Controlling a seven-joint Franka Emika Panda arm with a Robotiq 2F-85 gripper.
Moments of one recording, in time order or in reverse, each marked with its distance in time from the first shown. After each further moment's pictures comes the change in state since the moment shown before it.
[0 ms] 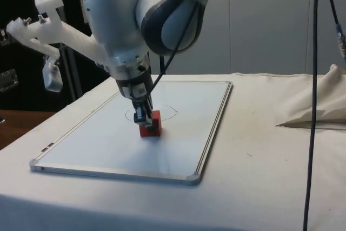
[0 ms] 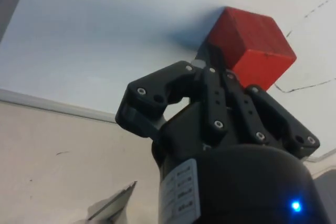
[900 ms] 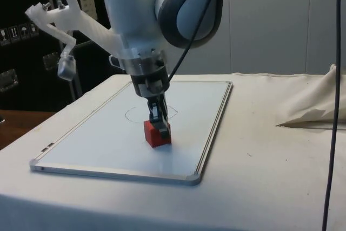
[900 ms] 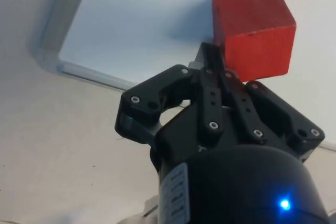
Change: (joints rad) arm 0.000 -0.105 0.034 -0.162 0.184 0.091 -0.126
